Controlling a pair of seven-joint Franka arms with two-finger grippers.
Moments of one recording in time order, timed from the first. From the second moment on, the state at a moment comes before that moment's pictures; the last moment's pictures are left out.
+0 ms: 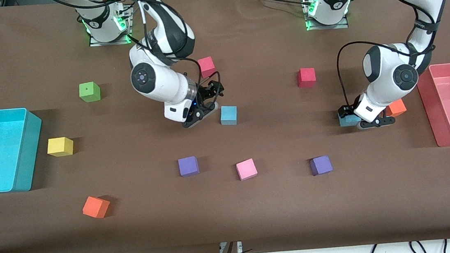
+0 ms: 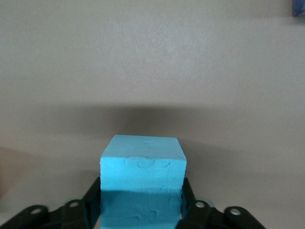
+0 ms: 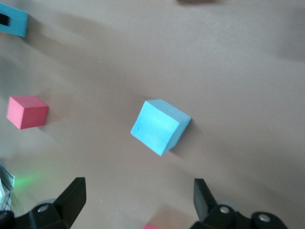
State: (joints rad) left arm 0.00 0.36 -0.03 -2.21 -0.04 2.51 -0.08; right arm 0.69 0.45 -0.04 -1.79 0.64 2.30 -0.19
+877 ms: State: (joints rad) left arm -0.41 0.26 -0.09 -1.85 -0.21 2.09 -0.59; right arm 0.71 0.42 -0.04 -2.10 1.62 2.62 -1.44
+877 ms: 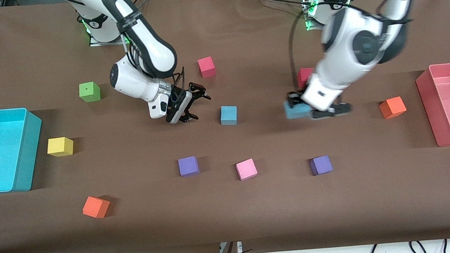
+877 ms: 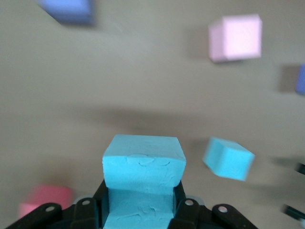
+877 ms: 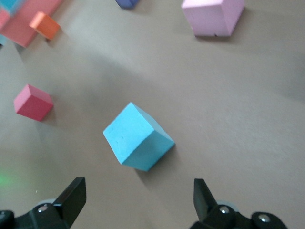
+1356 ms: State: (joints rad) left arm -0.70 0.50 -0.09 -1.72 -0.21 2.22 -0.94; right arm 0.76 0.52 -0.04 -2.09 2.09 2.62 -1.91
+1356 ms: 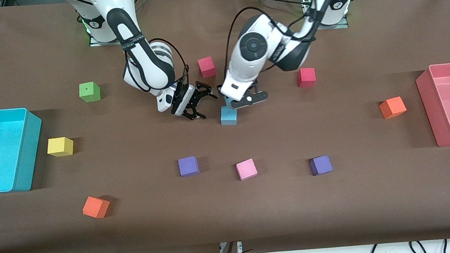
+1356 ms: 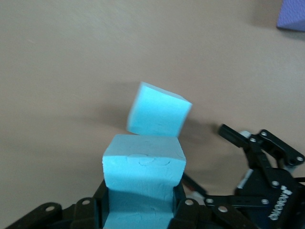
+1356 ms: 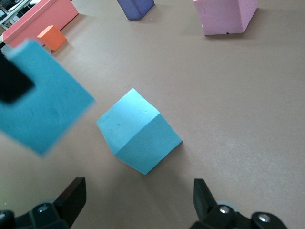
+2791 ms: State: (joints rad) left arm -0.74 0.61 -0.04 -1.62 -0.21 2.25 -0.97; right arm 0.78 0.58 -0.02 -2.02 2.09 2.62 -2.00
